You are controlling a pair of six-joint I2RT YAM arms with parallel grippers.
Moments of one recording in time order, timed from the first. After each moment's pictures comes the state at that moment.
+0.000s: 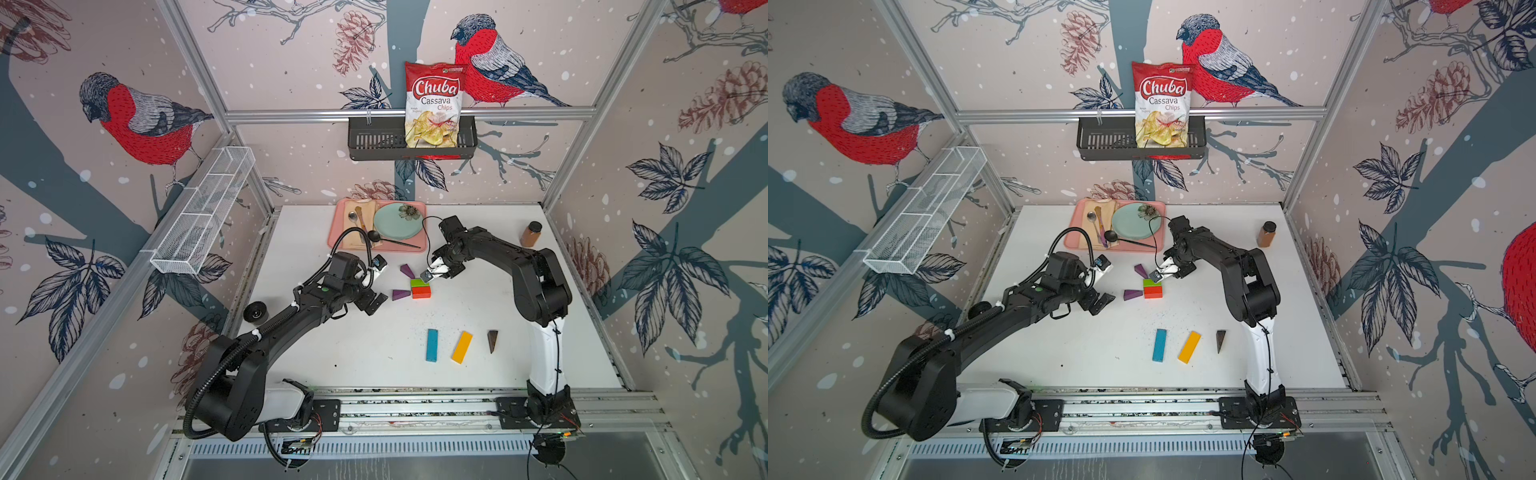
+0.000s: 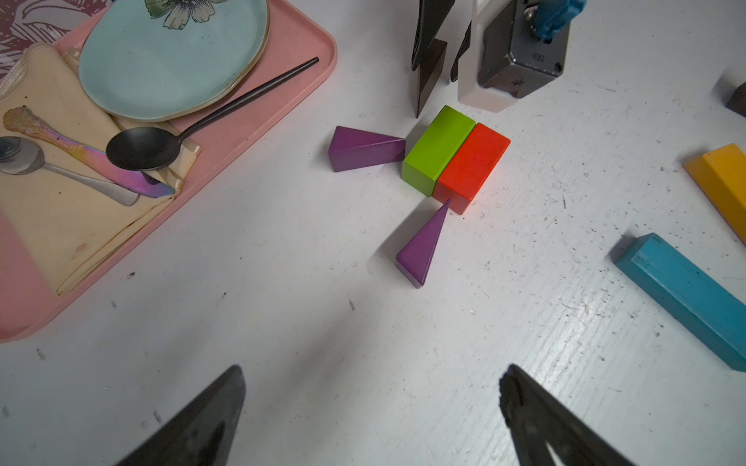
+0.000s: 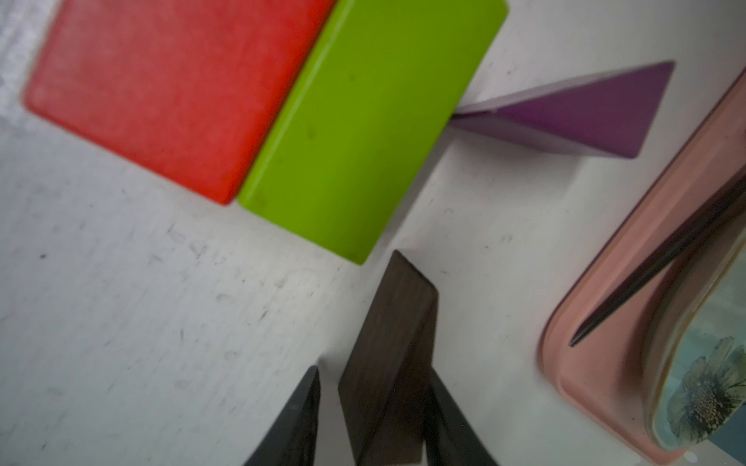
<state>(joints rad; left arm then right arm) -0.44 1.33 0.78 -0.25 0.26 0.36 0.47 2.13 1.59 -0.72 -0.18 -1.83</state>
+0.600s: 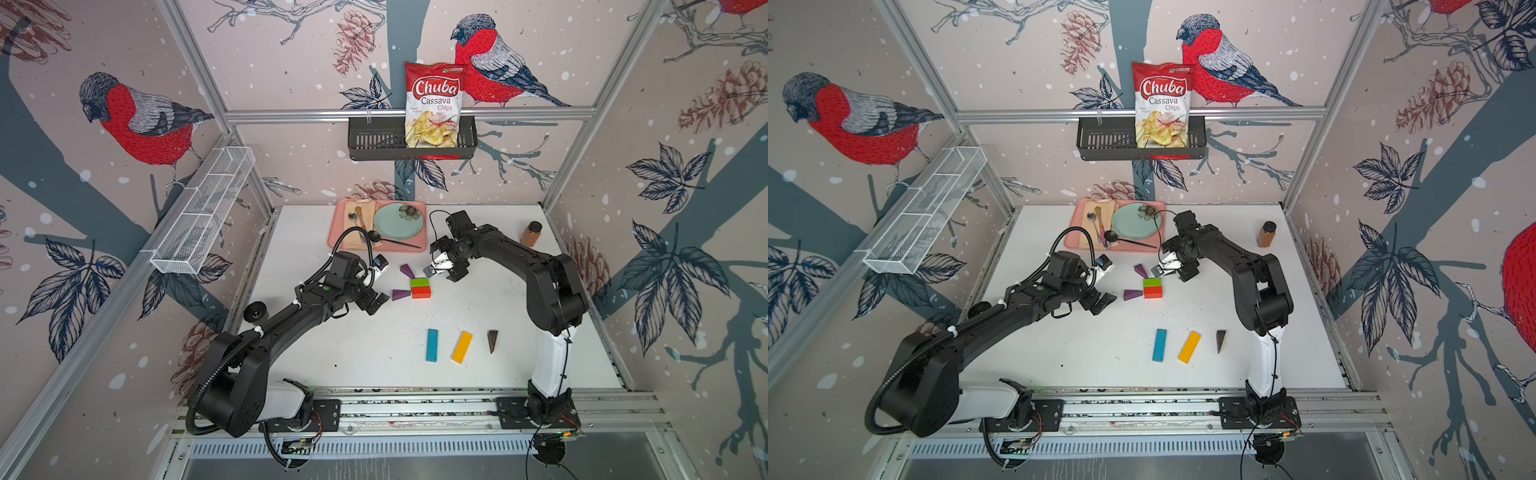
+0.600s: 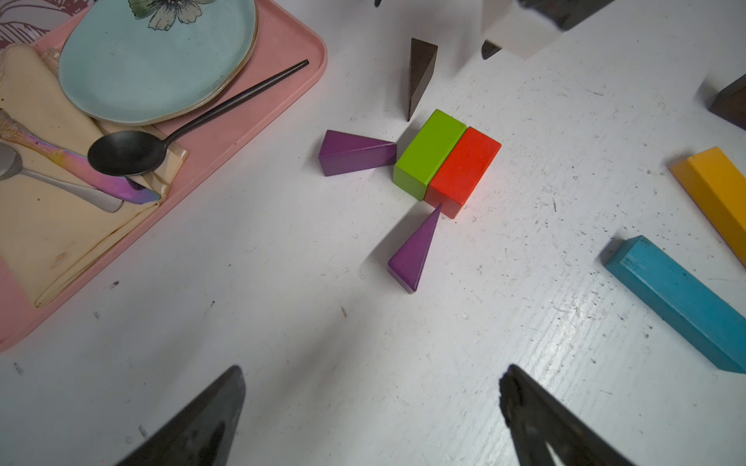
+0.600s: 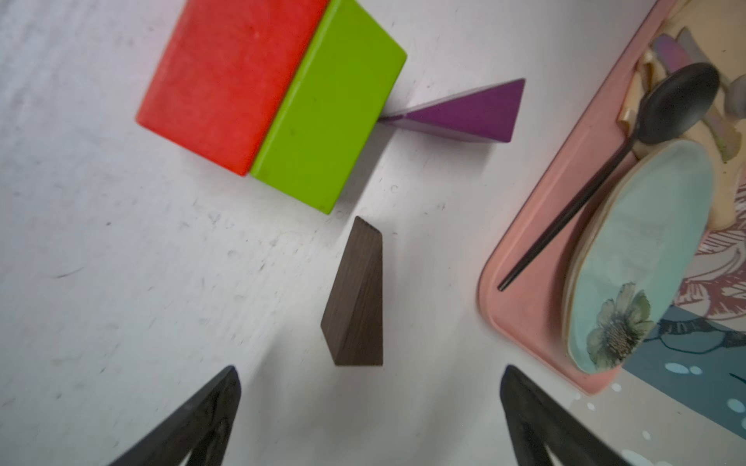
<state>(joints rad) -0.44 1.35 0.79 -0.25 0.29 0.36 0.46 1.96 1.50 -0.70 -0.21 -1.79</state>
